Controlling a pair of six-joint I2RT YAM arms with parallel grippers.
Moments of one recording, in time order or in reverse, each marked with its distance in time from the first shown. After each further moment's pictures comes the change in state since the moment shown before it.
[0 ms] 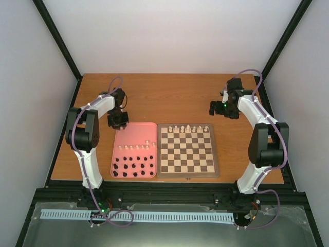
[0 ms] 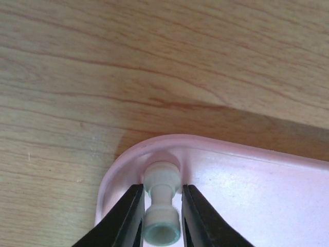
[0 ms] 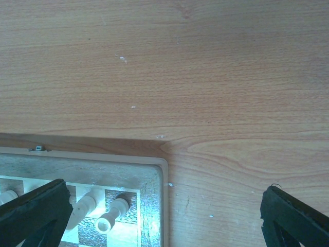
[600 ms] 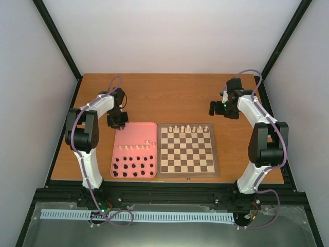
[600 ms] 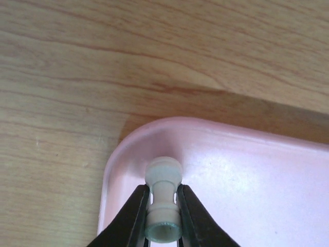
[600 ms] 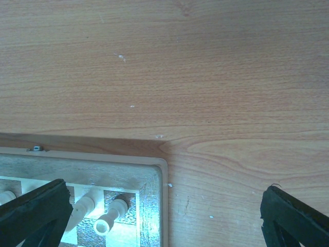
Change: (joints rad) left arm 0.000 -0.006 0.005 -0.023 -0.001 0.014; right arm 0.000 0.009 0.000 0.000 0.000 0.000
